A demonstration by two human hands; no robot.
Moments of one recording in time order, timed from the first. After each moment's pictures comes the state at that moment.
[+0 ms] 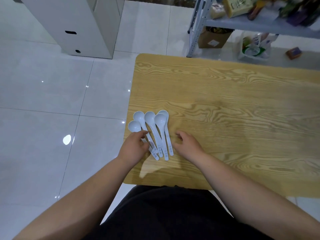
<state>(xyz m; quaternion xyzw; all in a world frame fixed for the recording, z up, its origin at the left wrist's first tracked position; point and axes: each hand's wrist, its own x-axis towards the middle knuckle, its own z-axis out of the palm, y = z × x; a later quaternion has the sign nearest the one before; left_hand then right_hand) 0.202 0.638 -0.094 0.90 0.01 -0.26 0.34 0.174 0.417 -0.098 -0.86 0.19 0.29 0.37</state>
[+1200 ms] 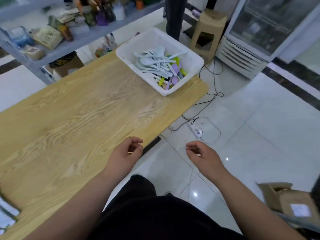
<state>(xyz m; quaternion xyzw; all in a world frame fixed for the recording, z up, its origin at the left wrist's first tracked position) -0.074 0.163 0.003 0.79 -0.29 -0.38 0.38 -0.309 0.013 -0.008 -0.68 0.50 -0.07 0.53</state>
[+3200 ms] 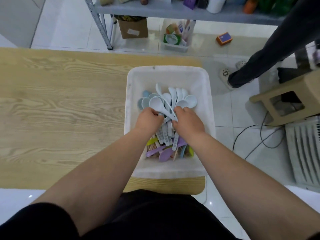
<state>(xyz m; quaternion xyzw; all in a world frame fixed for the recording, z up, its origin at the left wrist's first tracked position) 0.088 -0.280 -0.076 0.88 0.10 -0.26 0.39 0.046 -0.429 -0.073 -0.96 0.07 0.18 0.19</state>
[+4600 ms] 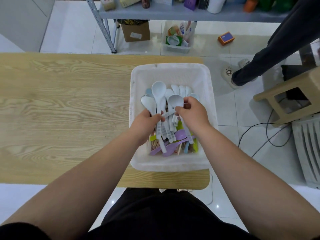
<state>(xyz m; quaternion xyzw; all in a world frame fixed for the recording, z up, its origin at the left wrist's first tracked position) 0.055 -0.249 -0.029 0.73 0.16 -0.33 0.57 0.039 -0.421 -0.044 -0.78 0.28 0.09 0.56</state>
